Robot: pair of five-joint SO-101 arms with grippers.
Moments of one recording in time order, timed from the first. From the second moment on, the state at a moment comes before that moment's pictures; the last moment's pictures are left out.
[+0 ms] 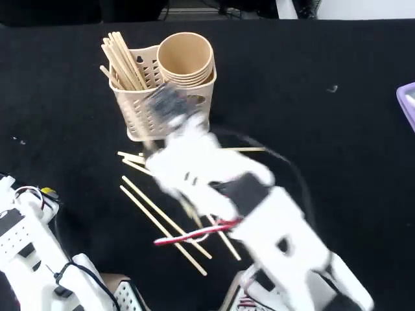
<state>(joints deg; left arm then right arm) -49.0 -49.4 69.8 48.5 7.3 -38.2 -42.0 30.3 47.6 1.2</state>
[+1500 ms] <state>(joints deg) -49.0 -49.4 69.8 48.5 7.3 -38.9 -39.3 28.8 61.8 1.7</state>
